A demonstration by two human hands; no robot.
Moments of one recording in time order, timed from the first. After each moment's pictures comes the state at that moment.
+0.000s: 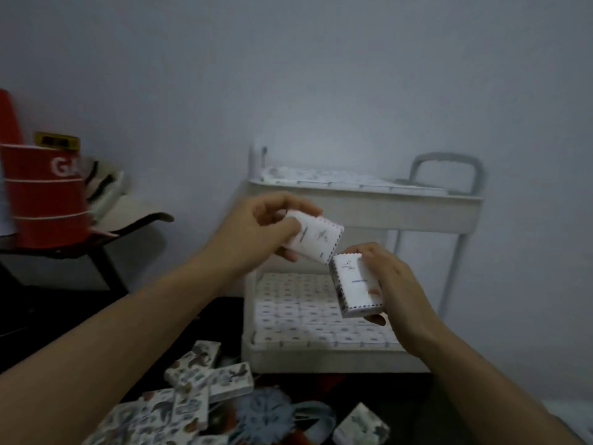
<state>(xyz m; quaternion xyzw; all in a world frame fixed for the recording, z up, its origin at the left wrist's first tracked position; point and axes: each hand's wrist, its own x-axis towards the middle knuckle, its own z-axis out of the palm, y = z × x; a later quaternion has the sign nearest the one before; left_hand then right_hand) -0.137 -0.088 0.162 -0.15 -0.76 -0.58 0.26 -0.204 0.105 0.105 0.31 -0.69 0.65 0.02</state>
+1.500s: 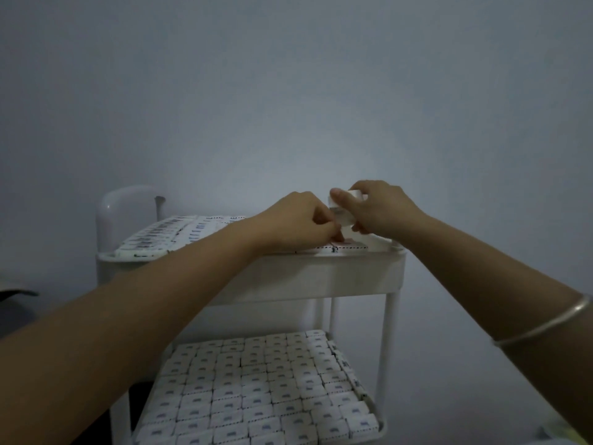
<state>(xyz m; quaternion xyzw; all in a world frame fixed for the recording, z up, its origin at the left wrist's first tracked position) -0.321 0.021 0.256 -0.23 -0.92 -0.21 0.22 -0.346 0.178 0.271 0.17 -0.92 0.25 0.27</state>
